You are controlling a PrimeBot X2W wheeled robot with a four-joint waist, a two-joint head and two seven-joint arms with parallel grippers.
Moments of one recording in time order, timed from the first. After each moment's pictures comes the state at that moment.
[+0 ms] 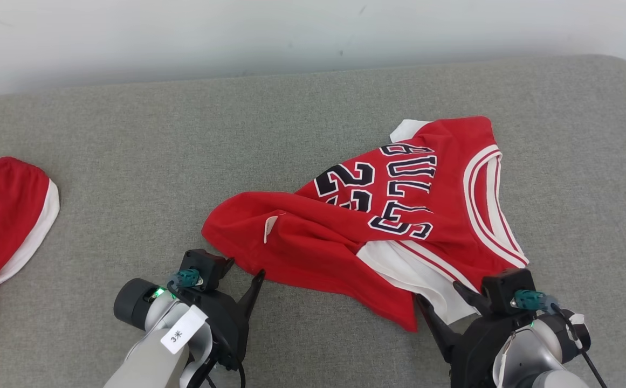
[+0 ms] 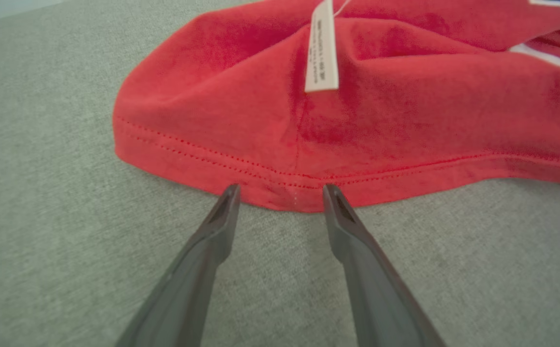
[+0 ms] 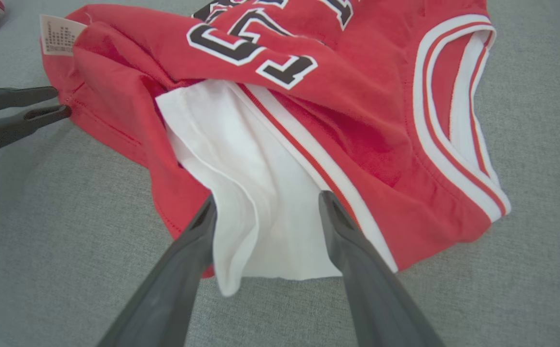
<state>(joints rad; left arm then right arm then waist) -0.54 0.15 -0.69 0.70 -0.34 -0.10 0.00 -0.07 -0.24 0.32 -0.07 0.37 -0.09 0.41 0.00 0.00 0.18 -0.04</state>
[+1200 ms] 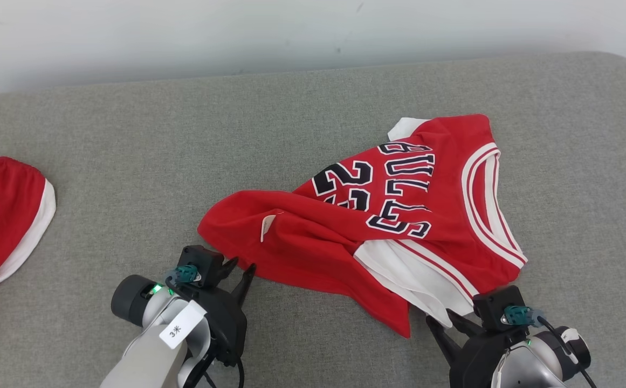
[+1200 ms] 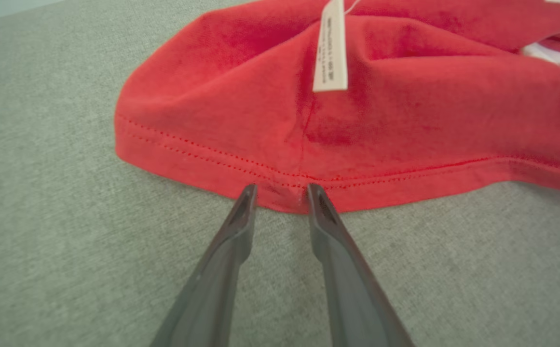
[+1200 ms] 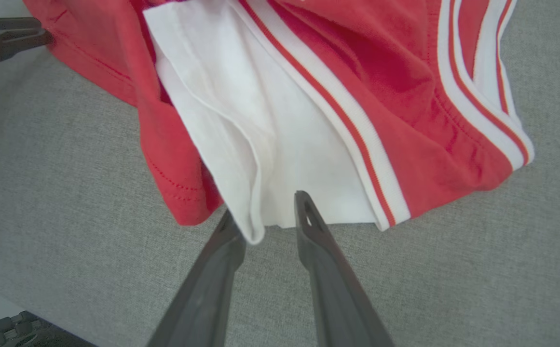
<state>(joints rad) -0.55 0.15 -0.68 0.71 -0.34 -0.10 0.01 -0.03 -0.26 0.34 -0.09 0.34 -0.10 0.48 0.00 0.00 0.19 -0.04</state>
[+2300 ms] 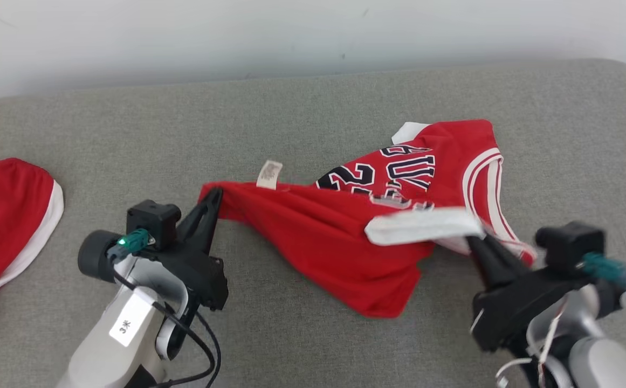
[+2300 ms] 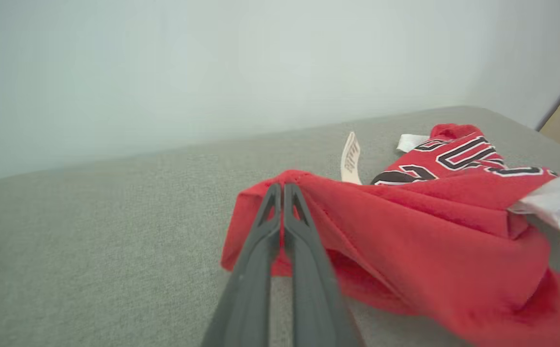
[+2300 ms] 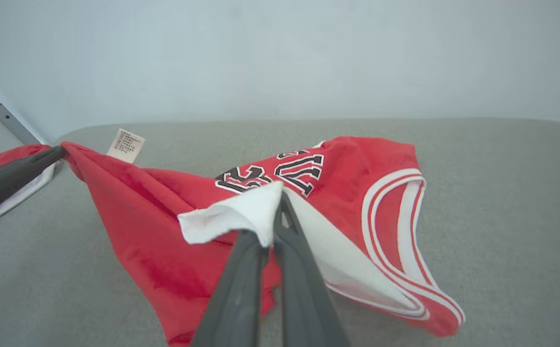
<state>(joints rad) -0.59 0.19 -0.57 0.55 -0.38 -0.02 -0.13 -0.11 -0.21 0.19 -0.24 0.40 -0.10 0.33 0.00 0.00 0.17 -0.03</state>
